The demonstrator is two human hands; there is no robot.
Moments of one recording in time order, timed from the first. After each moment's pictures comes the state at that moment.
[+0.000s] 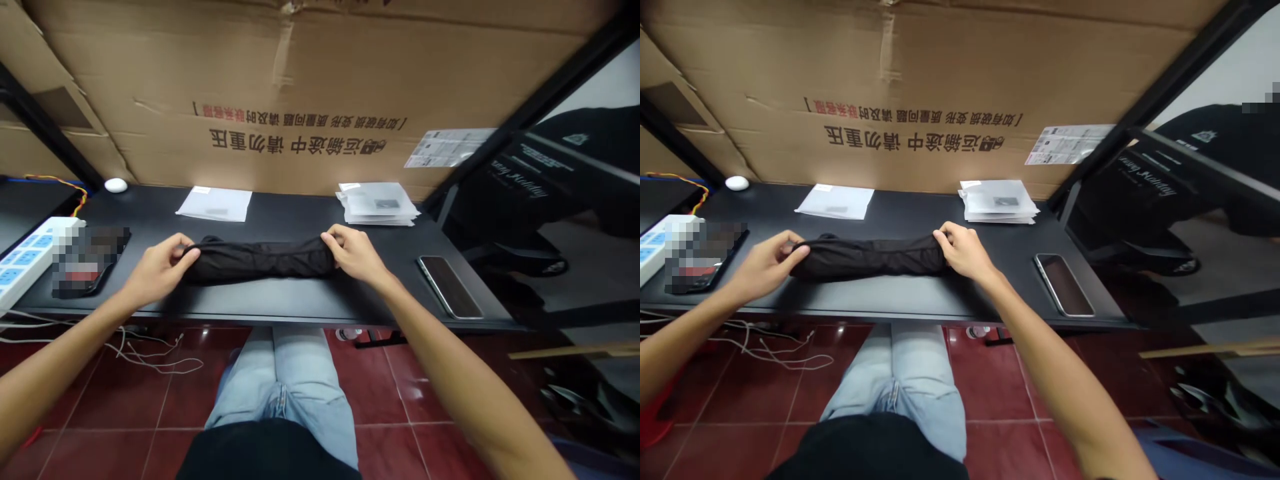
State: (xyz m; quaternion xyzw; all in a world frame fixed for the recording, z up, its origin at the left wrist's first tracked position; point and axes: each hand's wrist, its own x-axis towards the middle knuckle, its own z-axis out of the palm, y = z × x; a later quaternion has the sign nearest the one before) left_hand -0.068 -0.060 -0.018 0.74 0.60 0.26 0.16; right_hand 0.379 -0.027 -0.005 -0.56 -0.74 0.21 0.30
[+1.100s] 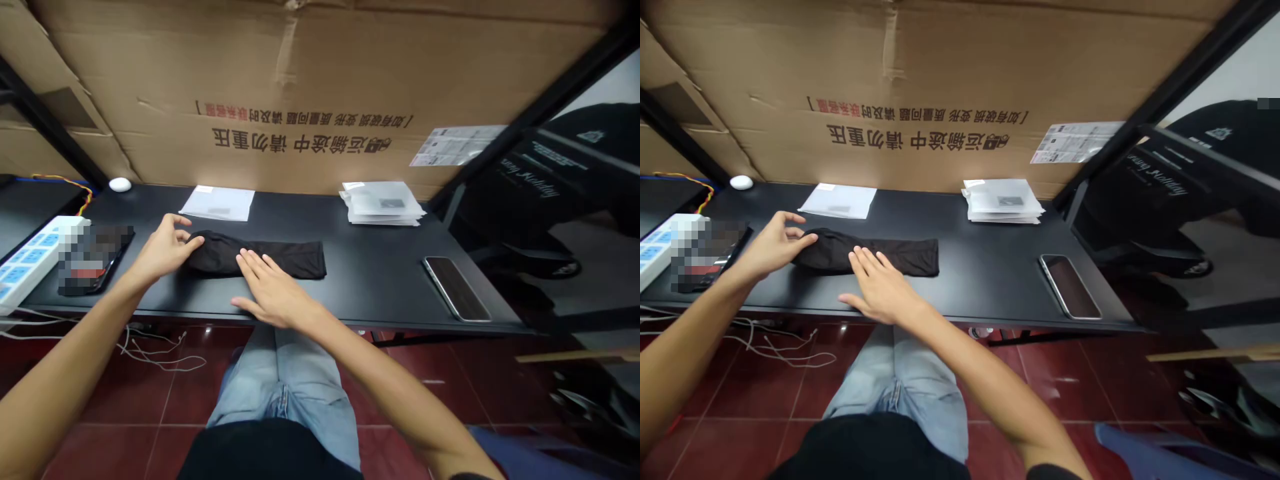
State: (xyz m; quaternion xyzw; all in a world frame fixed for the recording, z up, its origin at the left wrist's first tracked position) left_hand -0.069 -0.018 -0.020 0.62 0.67 0.32 0.24; right_hand 0.234 -0.079 -0.049 -0.33 -0.92 0.14 0.17
